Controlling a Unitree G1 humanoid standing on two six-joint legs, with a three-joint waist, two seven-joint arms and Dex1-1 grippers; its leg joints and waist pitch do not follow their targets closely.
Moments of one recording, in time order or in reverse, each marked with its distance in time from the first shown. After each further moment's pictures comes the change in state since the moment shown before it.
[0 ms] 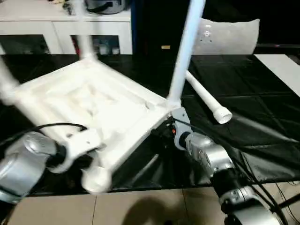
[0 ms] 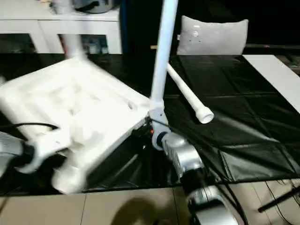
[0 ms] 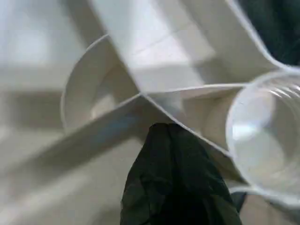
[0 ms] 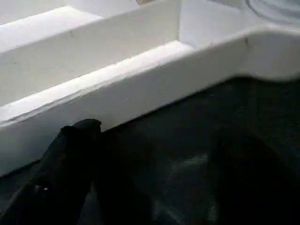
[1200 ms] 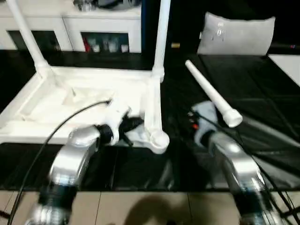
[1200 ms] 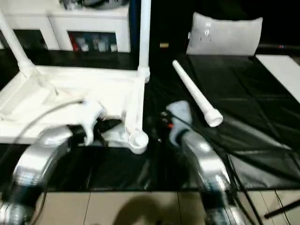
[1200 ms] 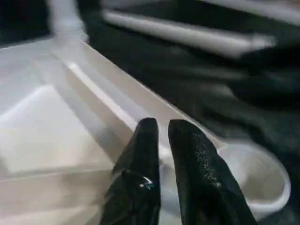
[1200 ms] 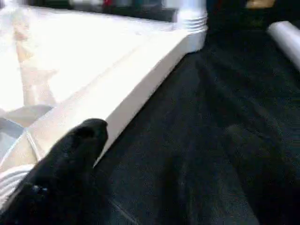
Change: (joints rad) left arm -0.016 -0.635 0.313 0.200 -0.174 -0.350 0.570; right arm 0.329 -0.080 -0.130 -0.638 0.049 0.066 -0.050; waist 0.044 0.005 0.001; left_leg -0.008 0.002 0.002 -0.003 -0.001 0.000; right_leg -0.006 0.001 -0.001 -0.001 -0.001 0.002
